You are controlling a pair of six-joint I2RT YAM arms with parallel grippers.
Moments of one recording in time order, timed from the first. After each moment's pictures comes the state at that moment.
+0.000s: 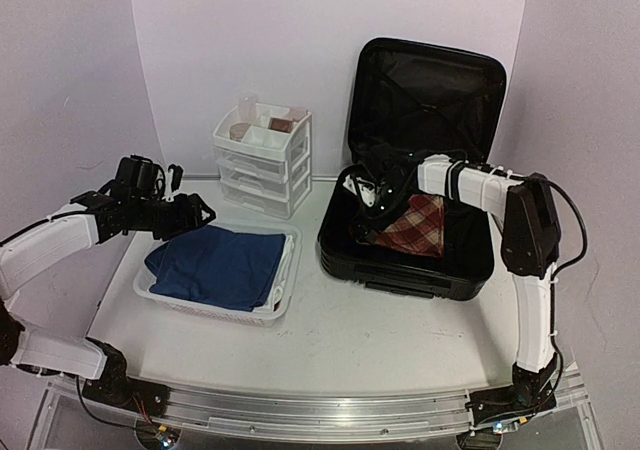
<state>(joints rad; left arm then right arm) -0.37 1.18 0.92 -0.40 0.21 -0.54 0.60 2.11 1.80 -0.83 0.06 -0.25</state>
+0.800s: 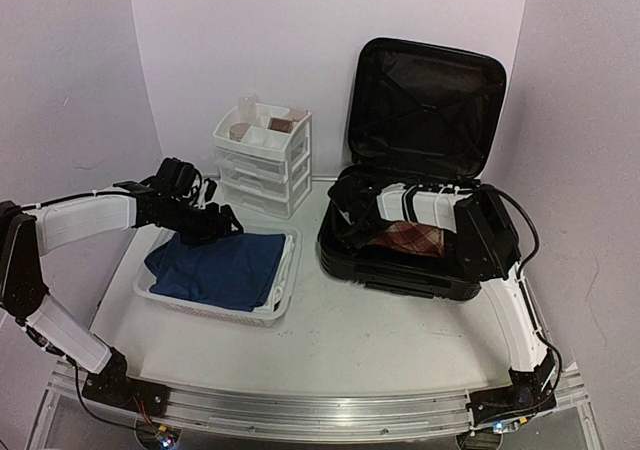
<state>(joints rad) -0.43 1.46 1.02 -0.40 0.26 -0.53 0.69 2.37 1.89 -0.69 0.52 -0.05</state>
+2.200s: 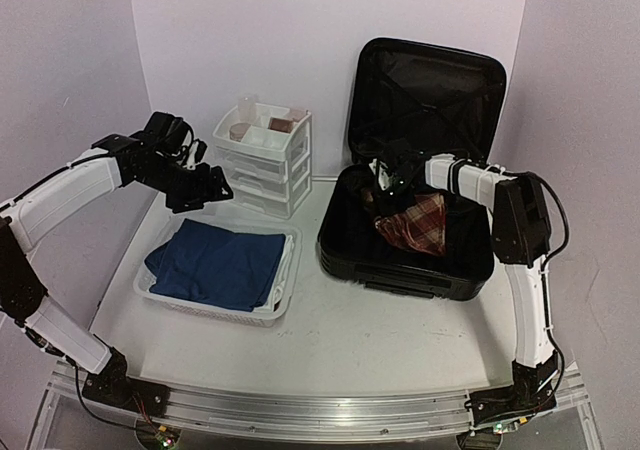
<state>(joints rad) -0.45 1.45 1.39 -0.78 0.16 -0.51 0.47 2.25 1.91 -0.70 0.04 0.02</state>
